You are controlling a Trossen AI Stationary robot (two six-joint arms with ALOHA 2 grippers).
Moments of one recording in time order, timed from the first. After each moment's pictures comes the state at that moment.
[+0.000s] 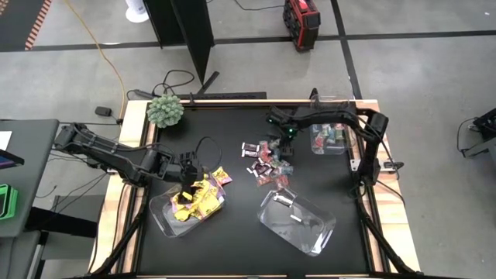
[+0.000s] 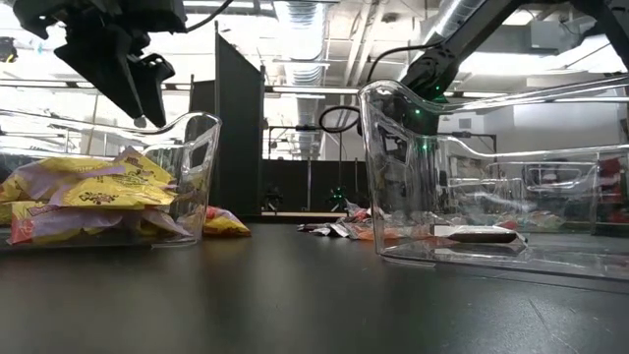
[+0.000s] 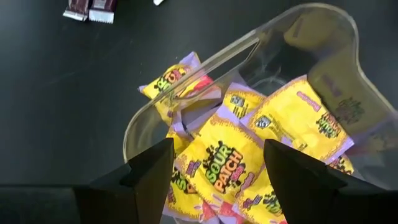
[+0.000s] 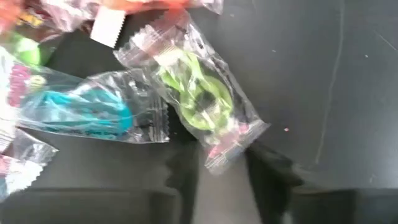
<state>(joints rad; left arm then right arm) -0.26 1.13 0.87 -0.78 -0.25 -0.22 -0.49 1.89 1.18 -0.65 0.04 -0.45</state>
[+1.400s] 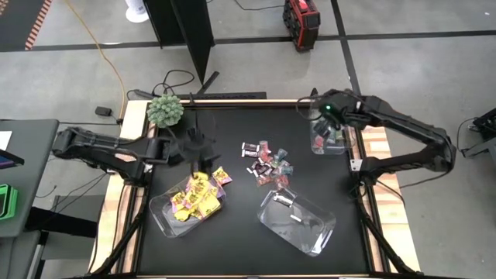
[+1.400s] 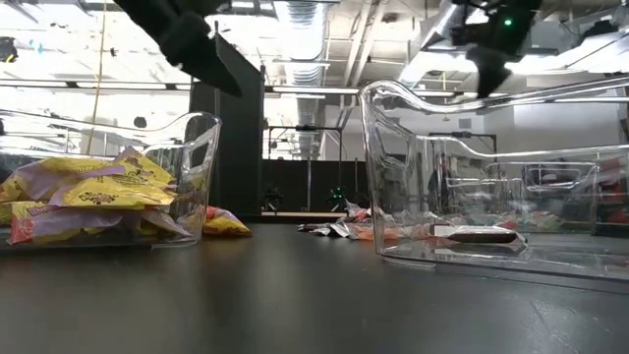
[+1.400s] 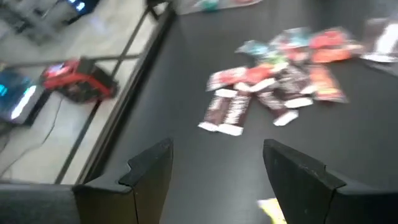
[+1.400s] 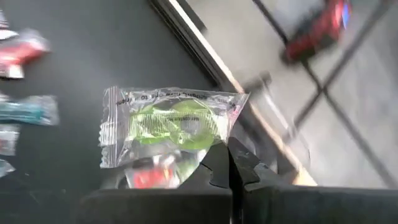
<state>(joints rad) -0.06 1.13 0.87 -0.39 -0.54 0.06 -0.46 1.12 1.18 -1.11 0.49 0.05</state>
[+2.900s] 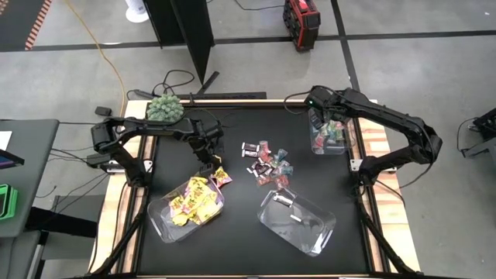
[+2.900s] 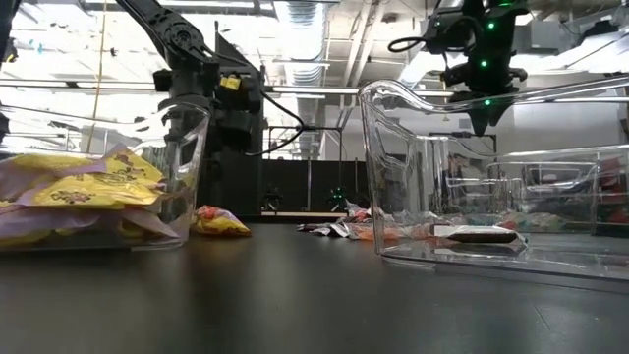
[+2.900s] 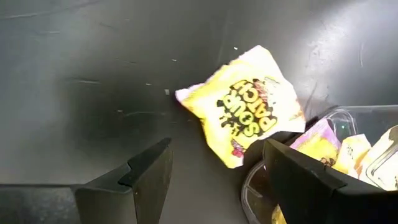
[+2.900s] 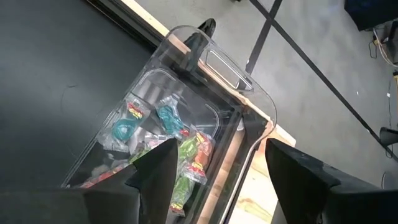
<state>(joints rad) 0.39 1.61 0.95 -0.68 0.40 0.14 -0.59 1.32 1.18 -1.15 0.68 0.24</state>
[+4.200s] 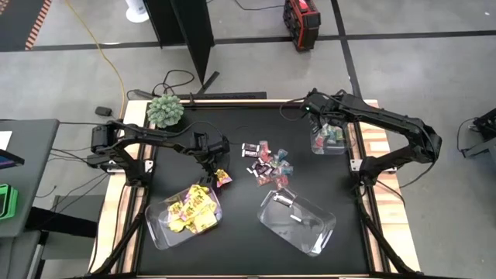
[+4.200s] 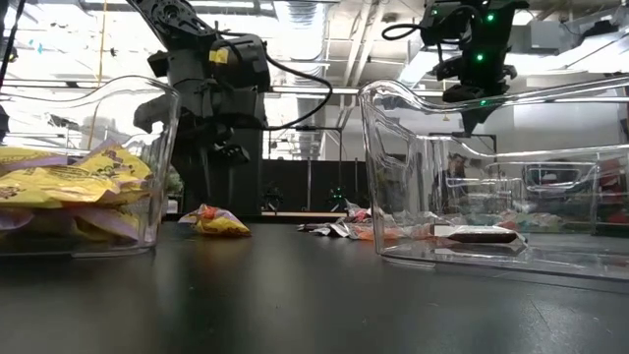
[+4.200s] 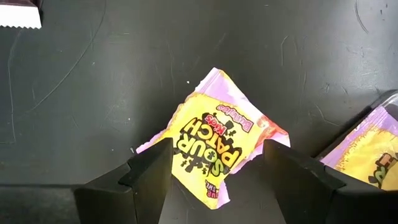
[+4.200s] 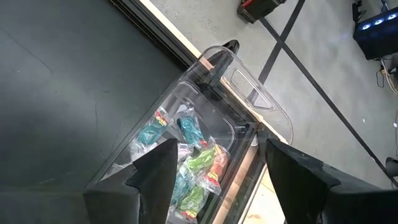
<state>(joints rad) 0.18 1.60 0.95 -0.56 0.20 0.31 -0.49 1.32 1.18 -1.12 0.68 0.23</state>
